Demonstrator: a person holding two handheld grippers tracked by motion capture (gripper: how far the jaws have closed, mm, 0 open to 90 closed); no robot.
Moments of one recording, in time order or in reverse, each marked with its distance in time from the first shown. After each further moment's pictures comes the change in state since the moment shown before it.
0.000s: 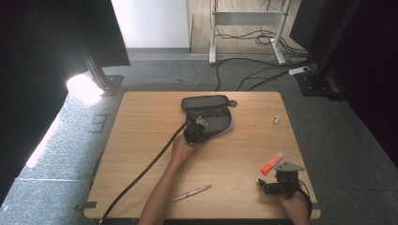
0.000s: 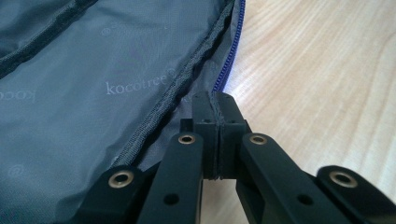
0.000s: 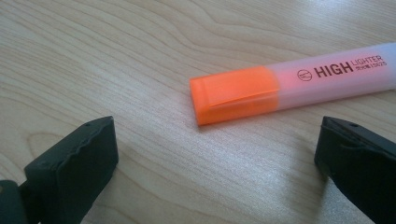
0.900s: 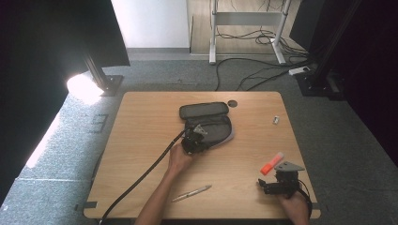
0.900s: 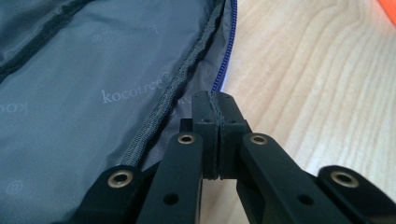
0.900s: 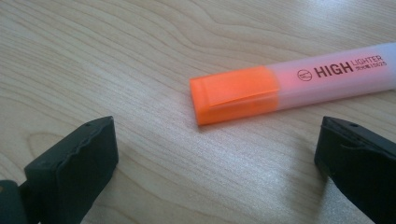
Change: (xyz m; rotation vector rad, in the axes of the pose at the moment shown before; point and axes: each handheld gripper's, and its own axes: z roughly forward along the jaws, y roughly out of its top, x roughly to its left) left arm -0.033 -0.019 -0.020 0.008 -0.064 0.016; right arm 0.000 0.000 0.000 0.002 0.001 0.000
